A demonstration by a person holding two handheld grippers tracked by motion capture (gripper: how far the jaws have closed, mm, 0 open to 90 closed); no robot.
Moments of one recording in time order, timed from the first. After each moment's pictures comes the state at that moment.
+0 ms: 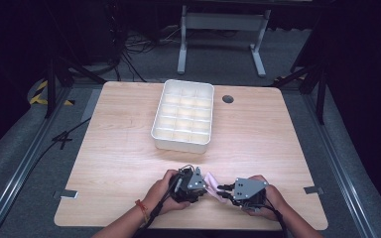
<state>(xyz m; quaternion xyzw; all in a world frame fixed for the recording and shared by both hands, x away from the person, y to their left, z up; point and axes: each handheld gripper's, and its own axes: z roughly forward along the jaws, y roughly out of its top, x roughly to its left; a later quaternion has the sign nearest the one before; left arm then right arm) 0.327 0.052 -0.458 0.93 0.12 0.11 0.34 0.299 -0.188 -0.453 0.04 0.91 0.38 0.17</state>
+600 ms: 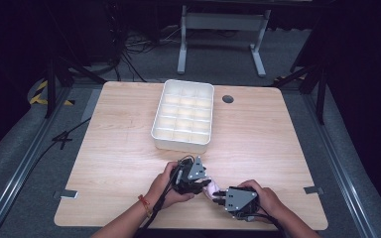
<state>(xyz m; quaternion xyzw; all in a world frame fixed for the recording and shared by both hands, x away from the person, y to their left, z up) 0.334 0.040 -0.444 0.92 0.13 0.12 0.36 0.286 -0.170 -0.457 -0.03 0.92 0.33 0.19</state>
